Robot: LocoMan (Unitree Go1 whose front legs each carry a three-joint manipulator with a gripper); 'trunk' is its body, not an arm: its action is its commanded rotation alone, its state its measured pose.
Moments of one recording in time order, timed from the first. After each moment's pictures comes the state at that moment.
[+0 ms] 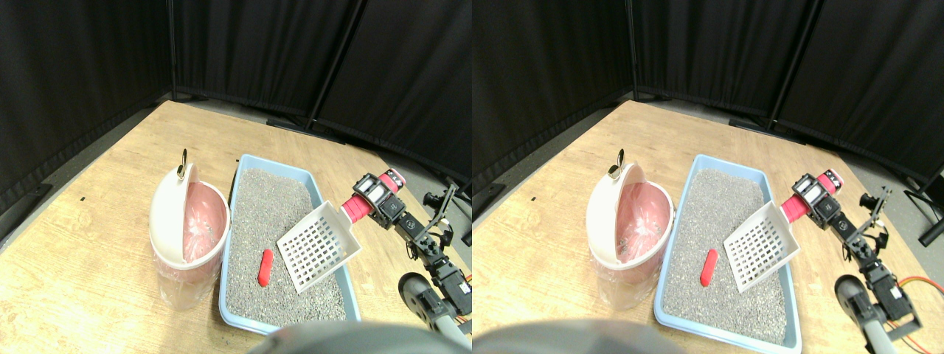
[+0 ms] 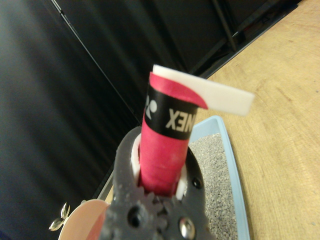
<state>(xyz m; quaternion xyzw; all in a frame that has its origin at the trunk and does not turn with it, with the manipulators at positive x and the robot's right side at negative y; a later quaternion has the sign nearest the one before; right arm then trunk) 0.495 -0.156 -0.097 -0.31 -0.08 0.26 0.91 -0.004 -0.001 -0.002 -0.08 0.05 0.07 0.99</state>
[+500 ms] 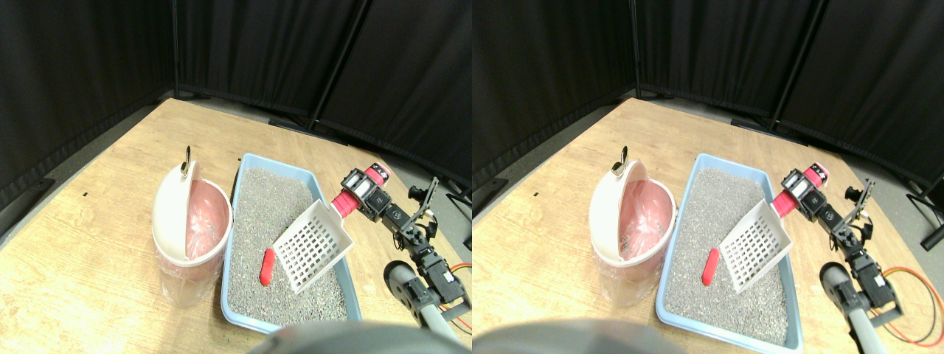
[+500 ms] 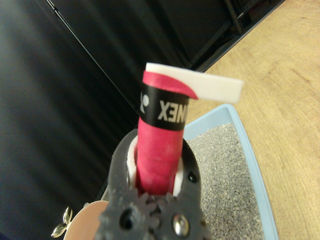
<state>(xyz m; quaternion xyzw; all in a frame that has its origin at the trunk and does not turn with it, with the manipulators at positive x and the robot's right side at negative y) 0.505 -0.138 -0.101 -0.34 -0.07 0.27 0.90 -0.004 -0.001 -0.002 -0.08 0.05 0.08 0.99</state>
